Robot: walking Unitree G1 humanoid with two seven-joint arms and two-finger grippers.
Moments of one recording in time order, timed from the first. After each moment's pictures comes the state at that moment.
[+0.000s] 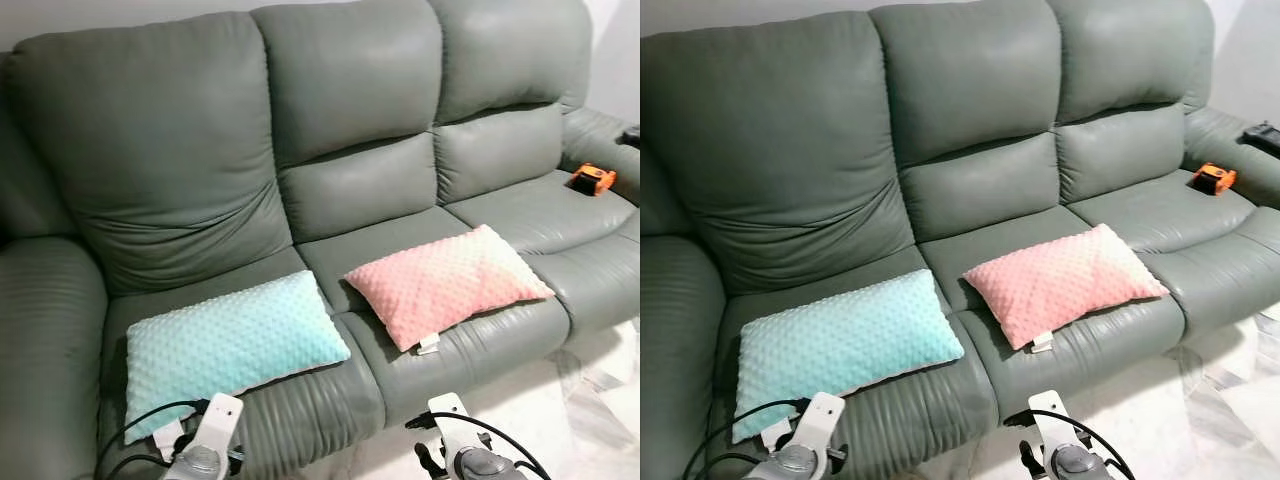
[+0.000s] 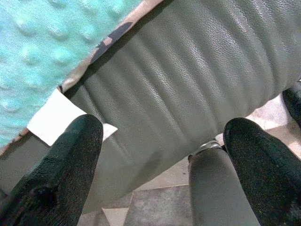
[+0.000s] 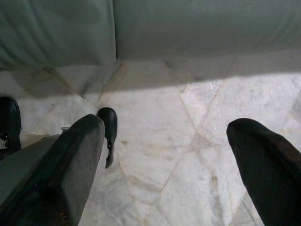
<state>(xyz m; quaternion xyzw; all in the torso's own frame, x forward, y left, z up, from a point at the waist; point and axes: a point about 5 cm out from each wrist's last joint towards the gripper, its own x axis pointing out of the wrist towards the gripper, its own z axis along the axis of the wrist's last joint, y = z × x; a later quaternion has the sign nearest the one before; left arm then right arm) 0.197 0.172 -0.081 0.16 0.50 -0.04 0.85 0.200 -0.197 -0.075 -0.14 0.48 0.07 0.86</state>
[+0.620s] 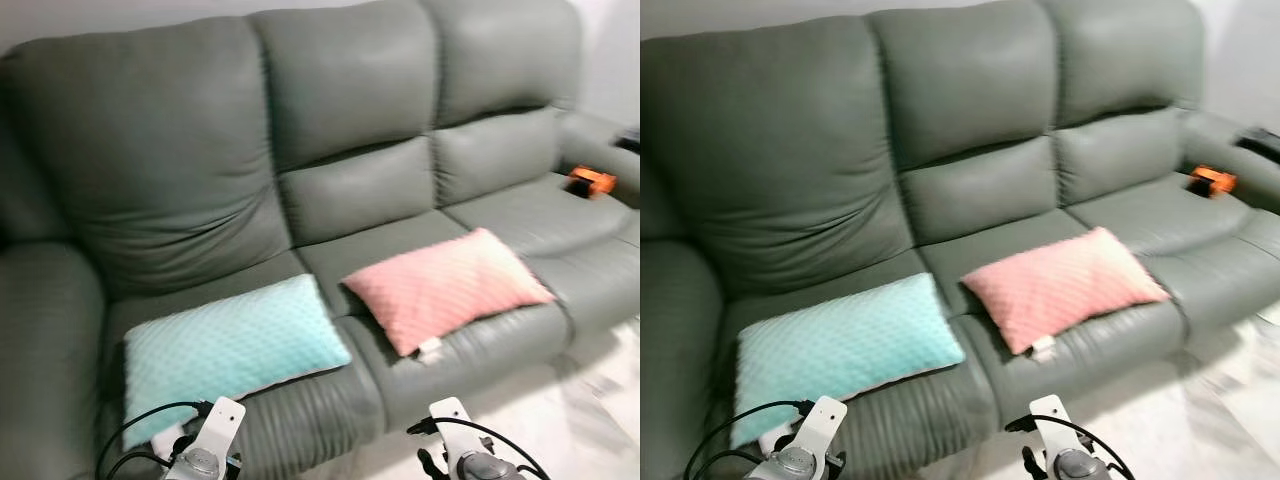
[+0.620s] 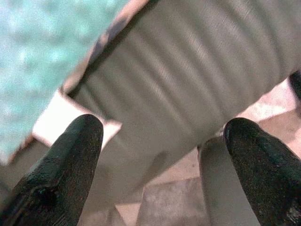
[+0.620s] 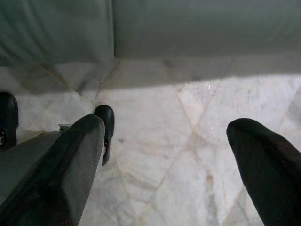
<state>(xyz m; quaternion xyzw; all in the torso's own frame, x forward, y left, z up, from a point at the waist) 0.192 0.174 -0.084 0.20 0.51 -0.07 0.83 0.196 -0.201 -0.077 -0.15 0.49 0.07 0.86</state>
